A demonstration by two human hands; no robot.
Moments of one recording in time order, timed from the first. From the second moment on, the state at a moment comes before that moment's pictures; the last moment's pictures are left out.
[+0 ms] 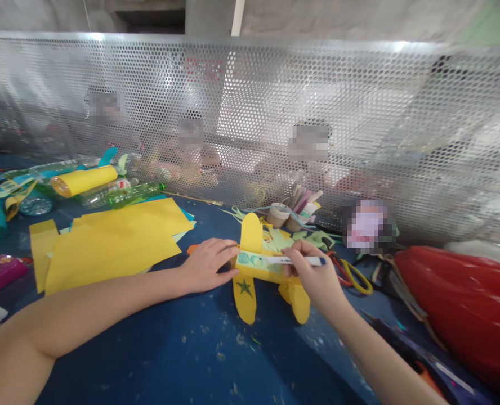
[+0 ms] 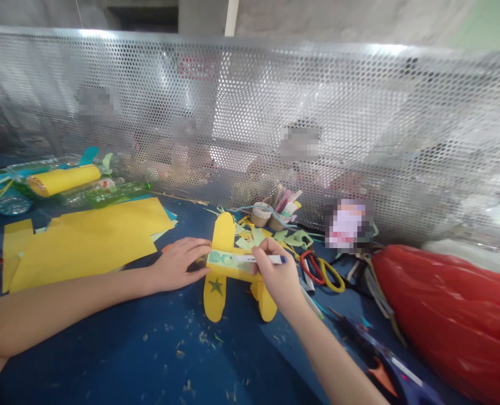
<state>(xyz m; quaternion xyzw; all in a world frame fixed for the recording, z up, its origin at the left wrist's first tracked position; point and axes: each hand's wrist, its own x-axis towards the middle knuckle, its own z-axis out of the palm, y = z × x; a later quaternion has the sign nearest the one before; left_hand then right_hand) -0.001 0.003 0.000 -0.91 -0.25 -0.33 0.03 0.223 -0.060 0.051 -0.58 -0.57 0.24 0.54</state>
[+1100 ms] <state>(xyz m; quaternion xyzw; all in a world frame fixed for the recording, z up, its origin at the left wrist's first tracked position) 0.000 0.001 0.003 -0.91 -0.25 -0.34 0.05 0.223 -0.059 0.050 -0.55 -0.56 0.26 0.57</state>
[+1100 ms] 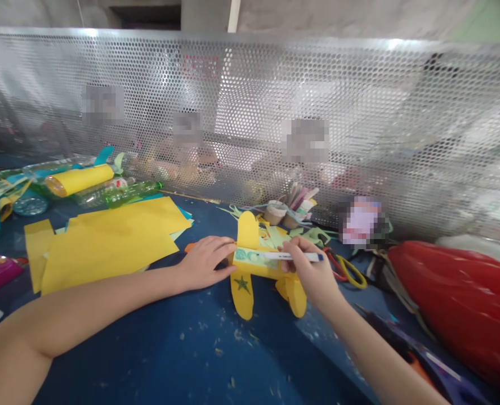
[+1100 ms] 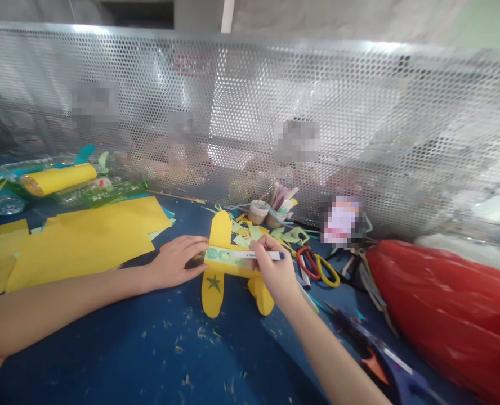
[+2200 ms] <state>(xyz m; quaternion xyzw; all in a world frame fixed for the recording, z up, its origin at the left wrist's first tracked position) 0.001 0.002 0.000 -0.90 -0.26 -0.33 0.04 0.214 -0.065 0.042 -0.56 -0.57 0.21 0.57</state>
